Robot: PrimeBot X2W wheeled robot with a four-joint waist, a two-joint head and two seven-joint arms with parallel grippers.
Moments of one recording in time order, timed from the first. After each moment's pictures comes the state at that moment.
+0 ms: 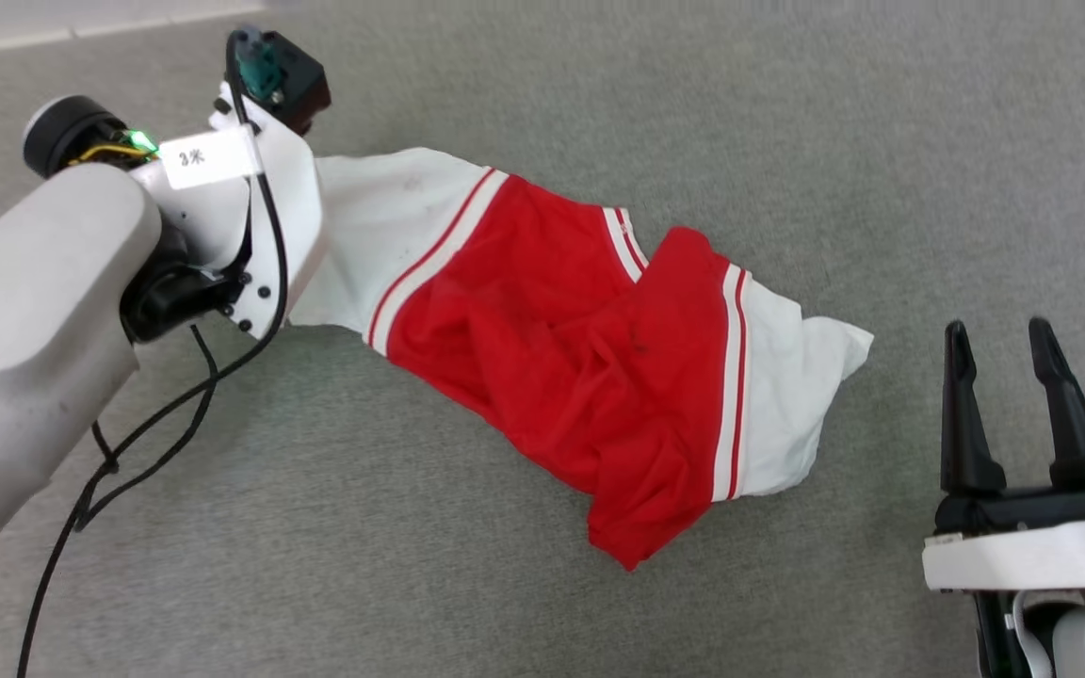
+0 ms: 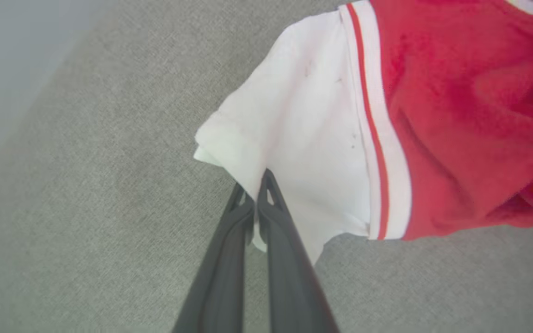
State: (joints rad) left arm -1.19 0.67 -1.08 0.43 -0.91 -0.13 0.68; right arm -0.10 -0.05 -0.07 -0.05 0.18 0.13 -0.26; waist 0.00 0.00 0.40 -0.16
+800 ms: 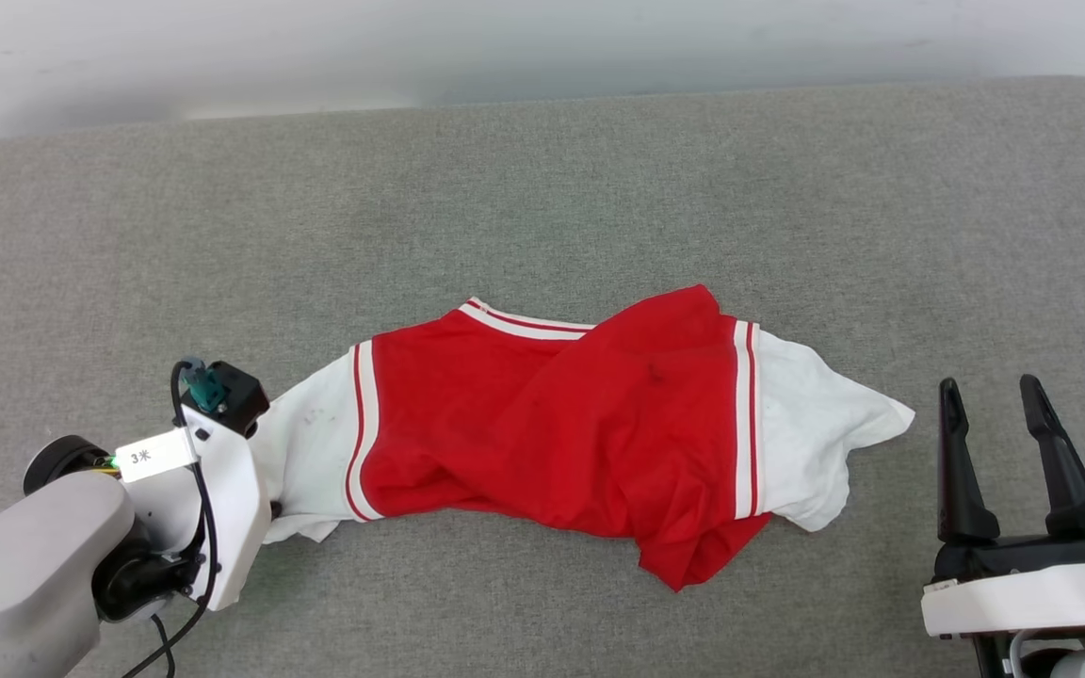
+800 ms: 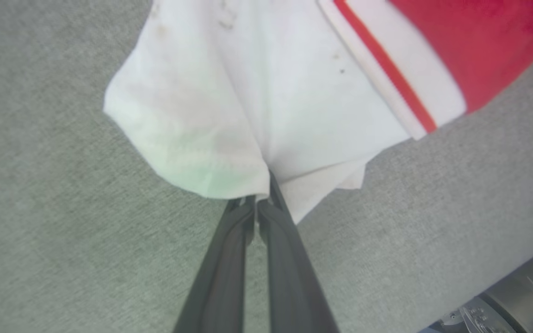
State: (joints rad) left arm -0.76 0.83 -1.17 0.35 -1.07 -0.07 0.54; right arm -0.01 -0.05 -0.09 -0.04 0.15 0.13 -0.26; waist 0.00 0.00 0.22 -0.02
